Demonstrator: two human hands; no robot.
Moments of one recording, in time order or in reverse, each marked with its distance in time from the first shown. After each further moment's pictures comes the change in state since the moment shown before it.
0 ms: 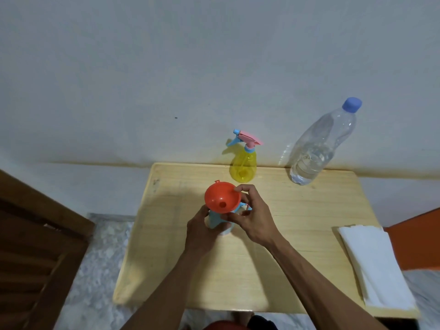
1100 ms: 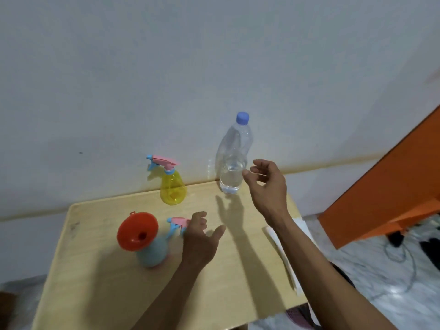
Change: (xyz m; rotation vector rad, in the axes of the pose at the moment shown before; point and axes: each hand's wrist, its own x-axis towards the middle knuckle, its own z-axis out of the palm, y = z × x) left_hand -0.014 0.120 0.142 -0.010 -0.117 0.036; right_hand -0.007 -0.023 -0.198 0.097 0.663 0.068
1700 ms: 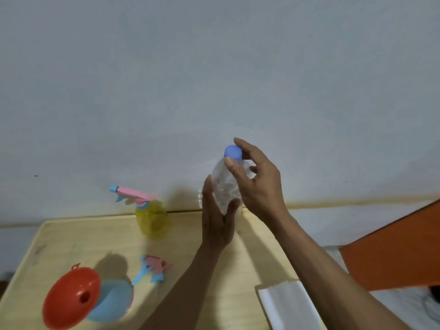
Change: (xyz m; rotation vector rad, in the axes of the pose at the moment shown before) left_hand 0.148 0.088 0.112 -0.163 0.251 0.378; right_hand 0.158 -0.007 0.018 -0.015 -0.314 -0.237
